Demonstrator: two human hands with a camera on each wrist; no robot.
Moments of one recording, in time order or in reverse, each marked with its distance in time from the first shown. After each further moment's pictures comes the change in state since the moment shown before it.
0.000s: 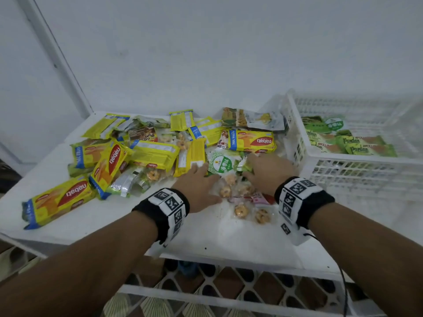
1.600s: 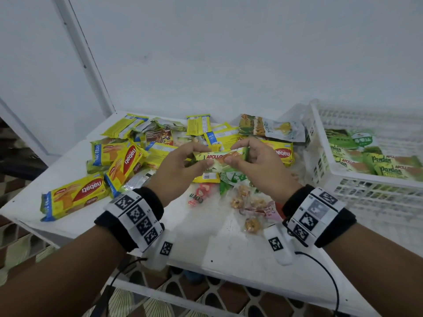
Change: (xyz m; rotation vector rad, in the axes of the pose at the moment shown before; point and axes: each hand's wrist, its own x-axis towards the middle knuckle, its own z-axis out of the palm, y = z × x) left_hand -0.043 -0.028 -0.046 -1.168 0.604 -0.019; right_hand 0.004 -0.043 -0.036 1.259 0.165 -0.205
